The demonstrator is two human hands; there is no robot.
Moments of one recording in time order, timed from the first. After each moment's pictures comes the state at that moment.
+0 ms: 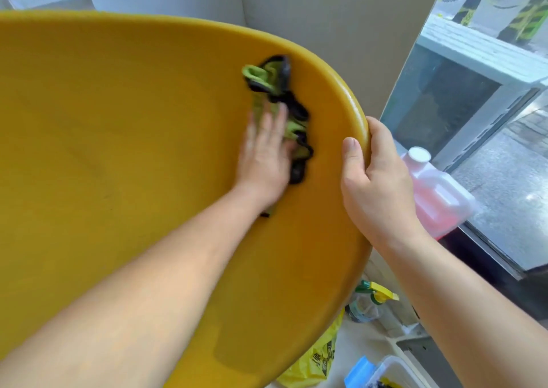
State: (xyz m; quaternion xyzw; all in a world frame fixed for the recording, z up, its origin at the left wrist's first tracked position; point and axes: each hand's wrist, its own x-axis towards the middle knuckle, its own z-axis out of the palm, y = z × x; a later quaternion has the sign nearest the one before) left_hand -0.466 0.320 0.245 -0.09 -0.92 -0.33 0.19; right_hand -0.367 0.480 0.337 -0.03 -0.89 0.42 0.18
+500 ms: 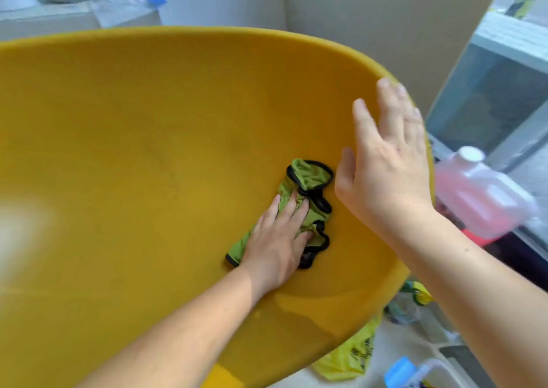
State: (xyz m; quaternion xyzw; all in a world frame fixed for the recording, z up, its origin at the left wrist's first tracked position) left_hand -0.346 0.286 0.176 -0.12 -0.98 -0.18 -0.04; right_hand -0.366 0.441 0.345 0.09 -0.96 0.10 0.24
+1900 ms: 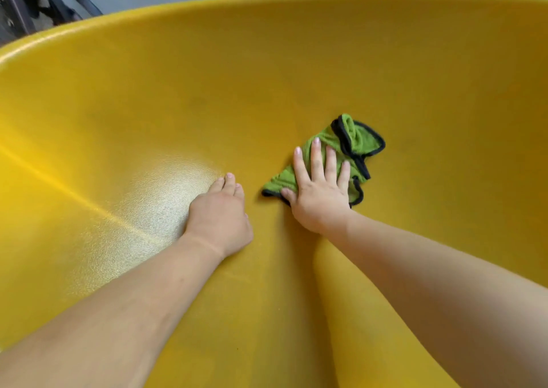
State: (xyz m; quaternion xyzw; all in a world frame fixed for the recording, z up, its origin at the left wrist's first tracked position) left_hand -0.292 -0.048 0.205 0.20 -0.98 0.06 -0.06; right_hand -0.413 0.100 0.173 0.28 -0.96 0.07 -0.04
